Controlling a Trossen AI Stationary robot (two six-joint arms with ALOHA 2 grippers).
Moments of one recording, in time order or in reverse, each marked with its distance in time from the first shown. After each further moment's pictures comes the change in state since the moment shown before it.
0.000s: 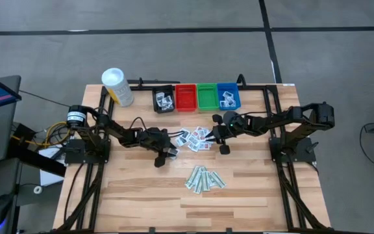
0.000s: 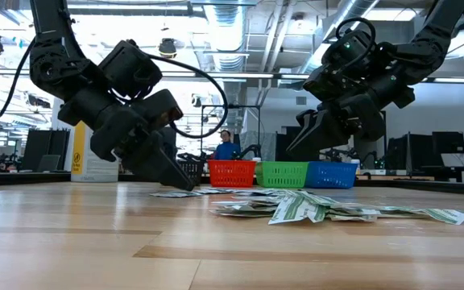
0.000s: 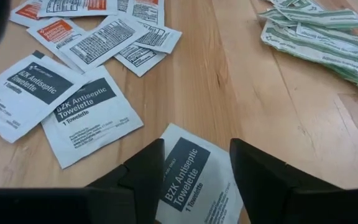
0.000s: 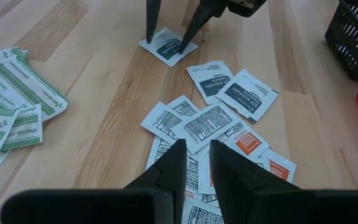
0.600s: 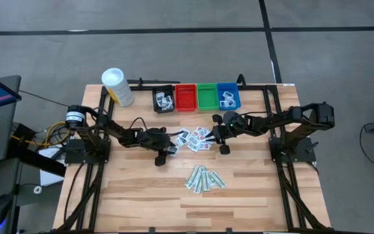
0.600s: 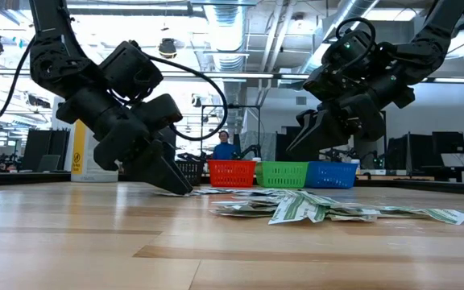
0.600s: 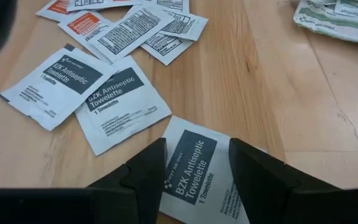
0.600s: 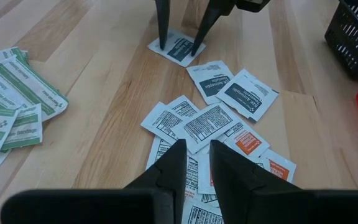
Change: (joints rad) left arm 0.000 -0.003 -0.010 -0.079 -0.102 0.047; right arm 0.000 0.000 0.000 0.000 0.000 -0.001
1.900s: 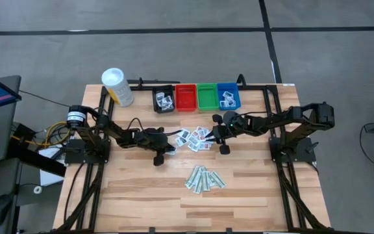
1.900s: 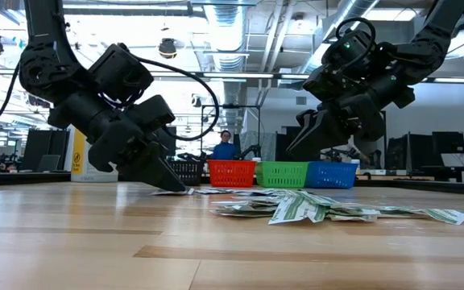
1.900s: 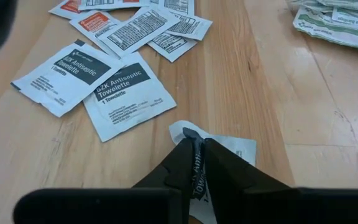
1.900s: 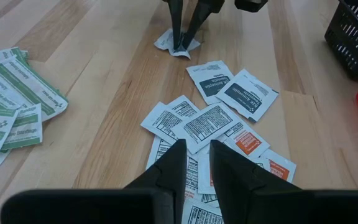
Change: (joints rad) left arm 0.001 0.008 -0.051 0.145 0.006 -0.025; right arm 0.000 0.000 0.000 0.000 0.000 0.001
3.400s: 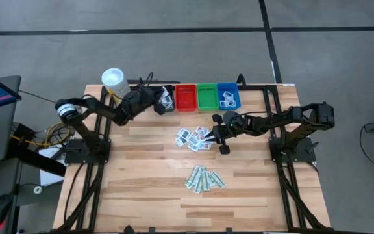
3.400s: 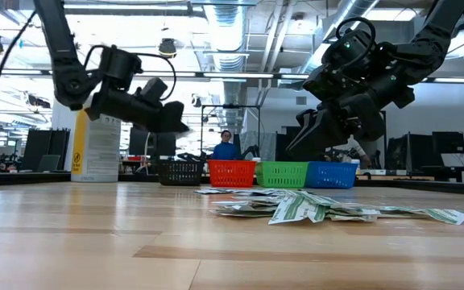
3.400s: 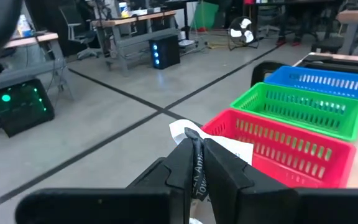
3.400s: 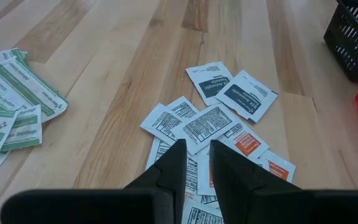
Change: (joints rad) left arm 0.569 -0.101 0.041 0.362 -0.218 0.074; right arm 0.000 0.000 0.000 0.004 0.000 0.000
